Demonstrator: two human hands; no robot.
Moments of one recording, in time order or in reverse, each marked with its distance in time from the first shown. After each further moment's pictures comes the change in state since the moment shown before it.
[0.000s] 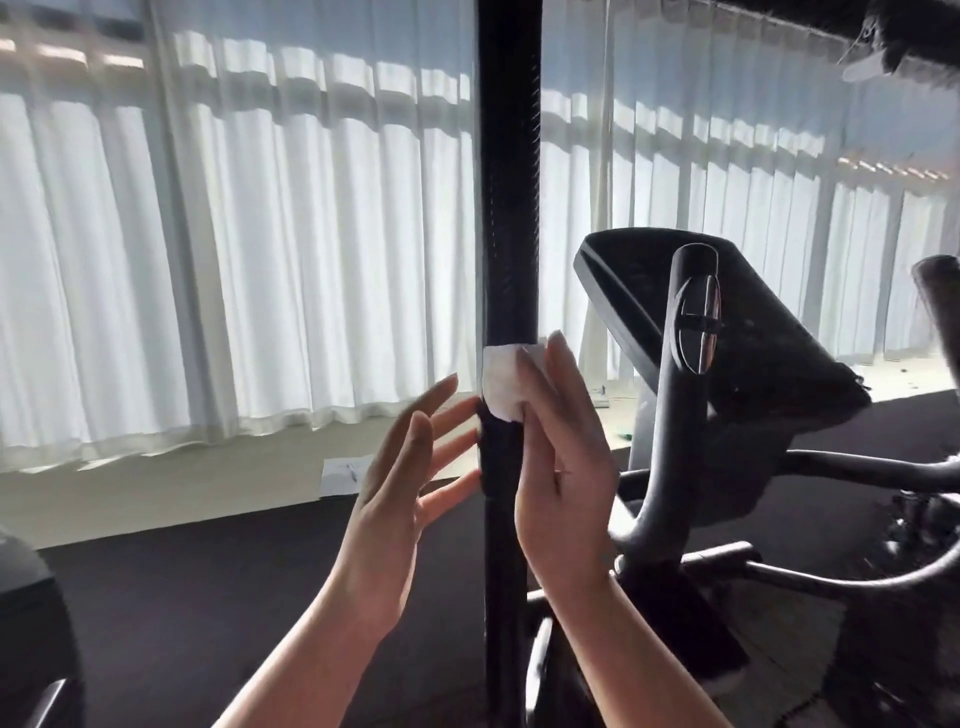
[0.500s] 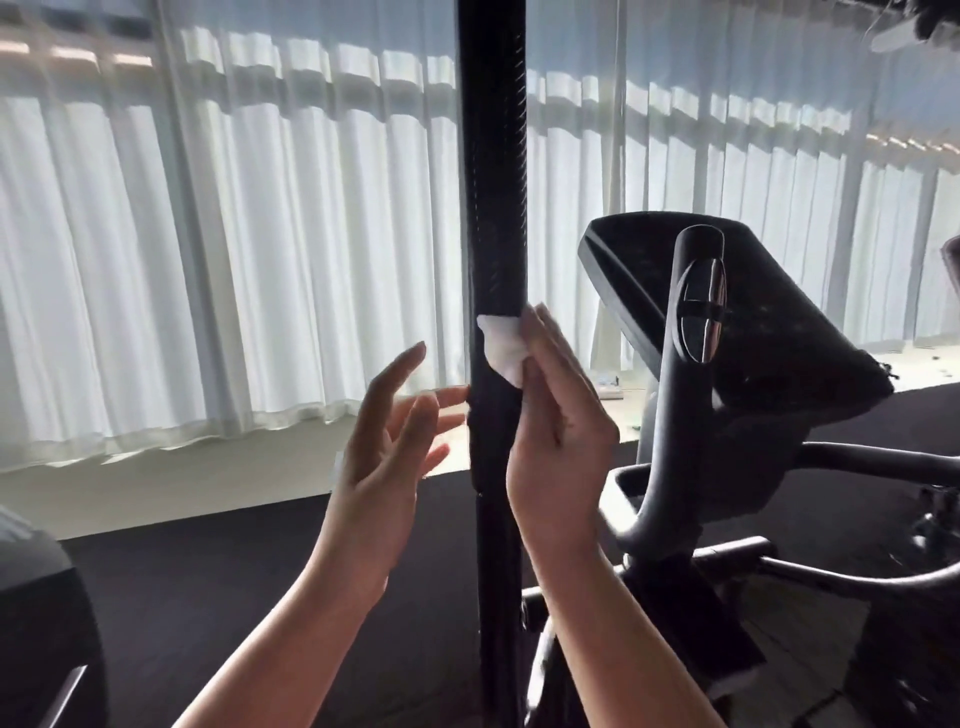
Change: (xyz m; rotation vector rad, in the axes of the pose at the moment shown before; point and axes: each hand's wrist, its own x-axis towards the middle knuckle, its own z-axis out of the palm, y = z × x) left_hand 0.009 0.007 0.003 0.194 0.093 0.101; right_hand 0.016 0.000 0.010 0.129 0.142 0.079
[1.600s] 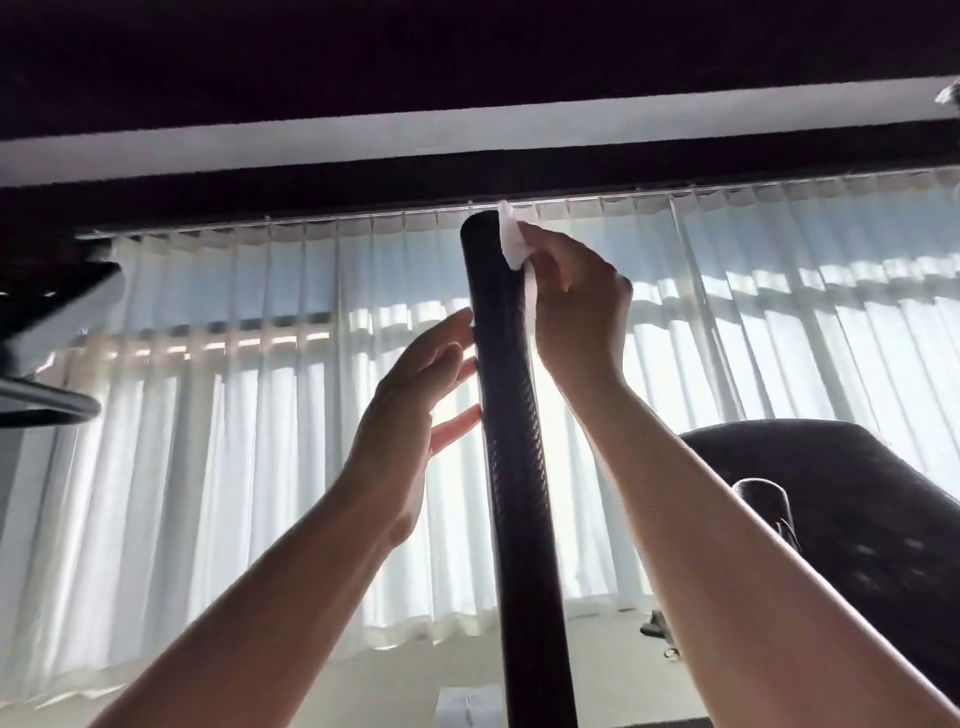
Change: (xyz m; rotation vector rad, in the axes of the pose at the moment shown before) left_hand 0.132 0.156 0.029 0.141 0.075 0.244; right_hand 0.260 -0.060 0.070 0.097 0.018 -0.243
